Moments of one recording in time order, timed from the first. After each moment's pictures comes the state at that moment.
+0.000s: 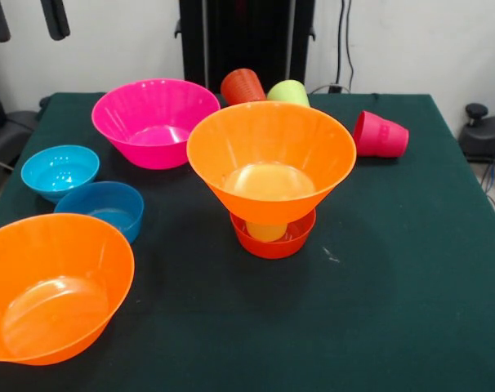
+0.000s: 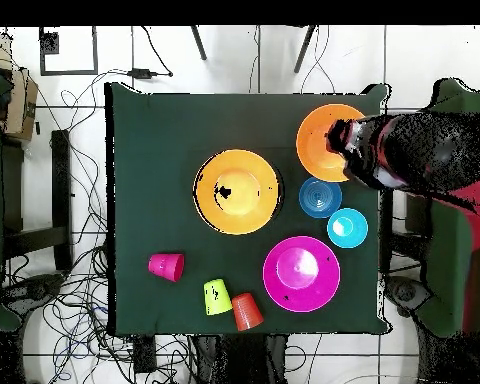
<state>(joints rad) -0.75 -0.86 0.39 1.40 -0.11 0.93 1.58</state>
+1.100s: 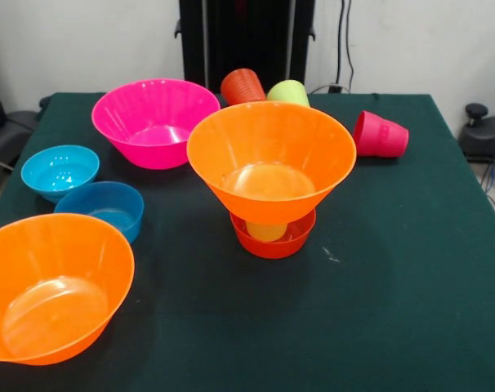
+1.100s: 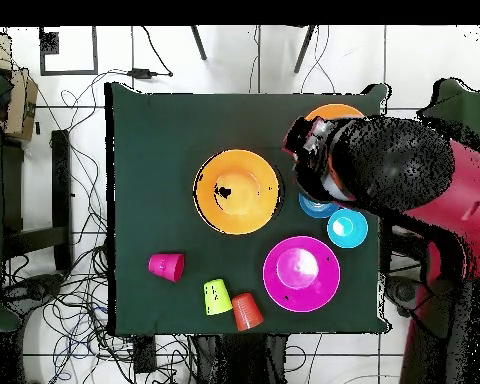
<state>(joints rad) -0.56 -1.00 0.21 1.47 0.03 0.94 1.84</state>
